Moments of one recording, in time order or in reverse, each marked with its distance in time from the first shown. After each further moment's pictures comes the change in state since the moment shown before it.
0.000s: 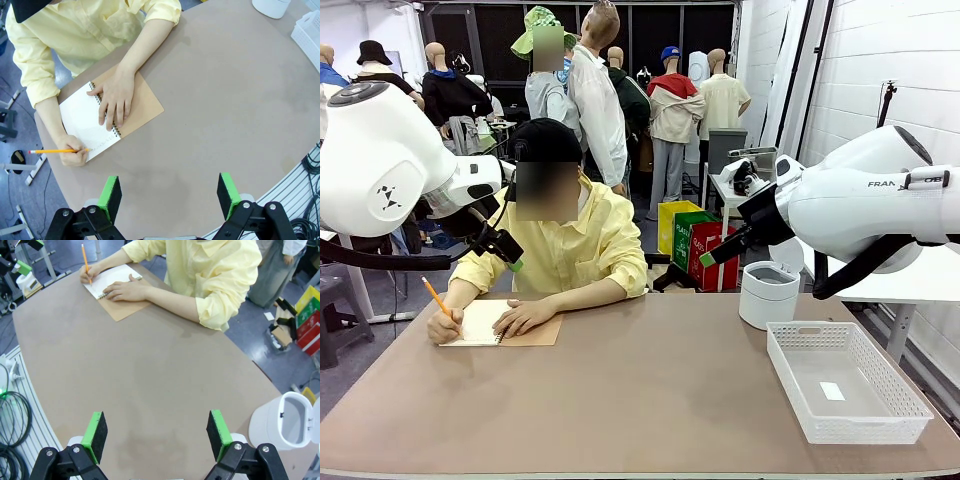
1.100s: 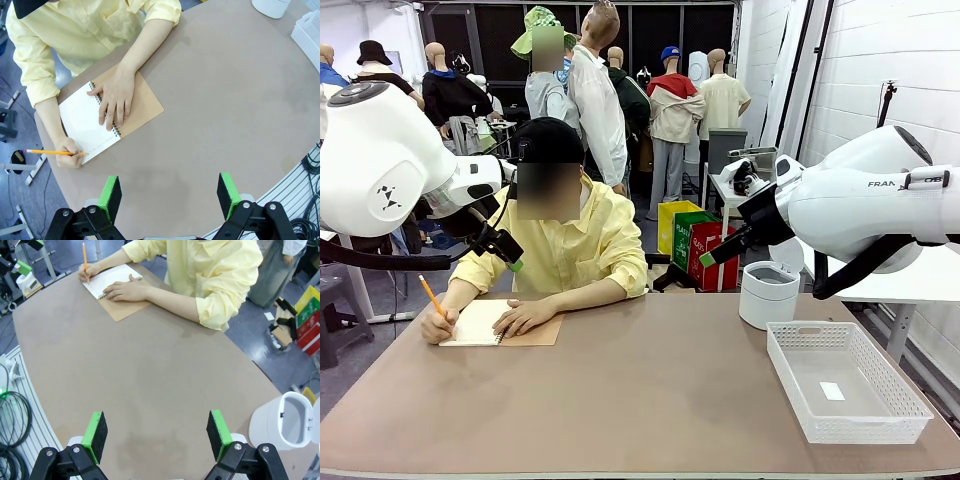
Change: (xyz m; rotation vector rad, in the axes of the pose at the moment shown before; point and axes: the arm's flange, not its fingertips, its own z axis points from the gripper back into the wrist) left arm 0.000 0.000 0.000 0.000 0.000 0.000; right arm 0.000 0.000 0.000 0.000 0.000 0.000
